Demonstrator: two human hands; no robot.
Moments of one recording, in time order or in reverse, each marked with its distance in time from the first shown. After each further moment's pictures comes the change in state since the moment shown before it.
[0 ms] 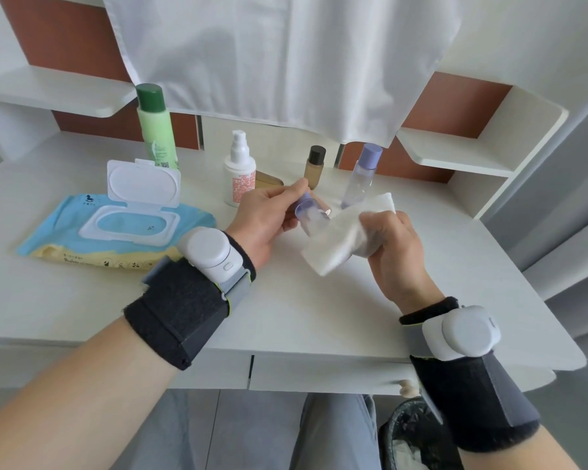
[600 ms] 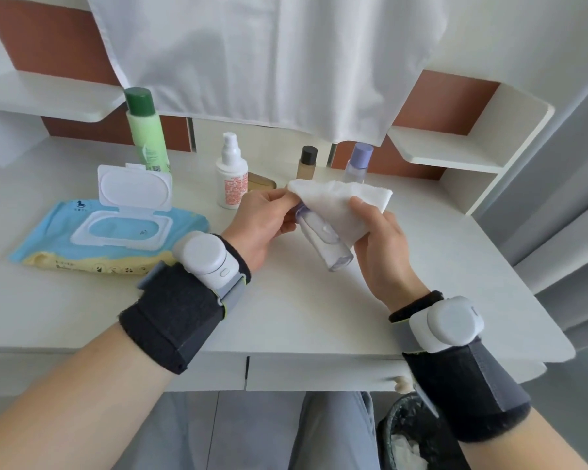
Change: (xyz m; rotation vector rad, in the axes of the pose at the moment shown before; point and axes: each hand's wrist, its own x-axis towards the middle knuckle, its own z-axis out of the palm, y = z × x) left_hand 0.001 -0.002 0.002 0.100 -0.033 0.028; right_hand 0.004 0.005 0.005 -0.002 0.094 0.038
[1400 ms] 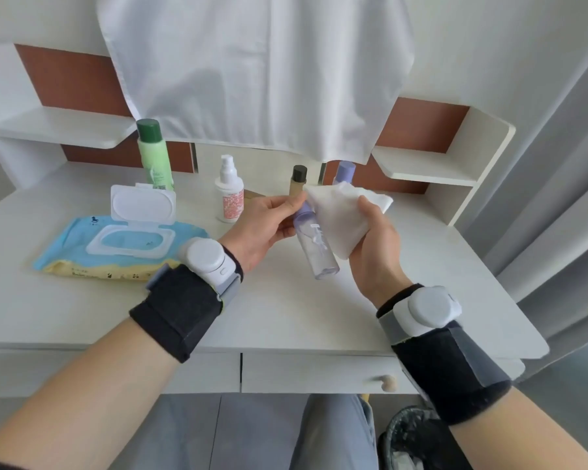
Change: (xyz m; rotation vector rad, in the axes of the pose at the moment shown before) left_hand -0.005 0.012 0.006 0.014 -0.182 0.067; right_hand 0.001 -0.012 -0.010 0.285 0.084 0.051
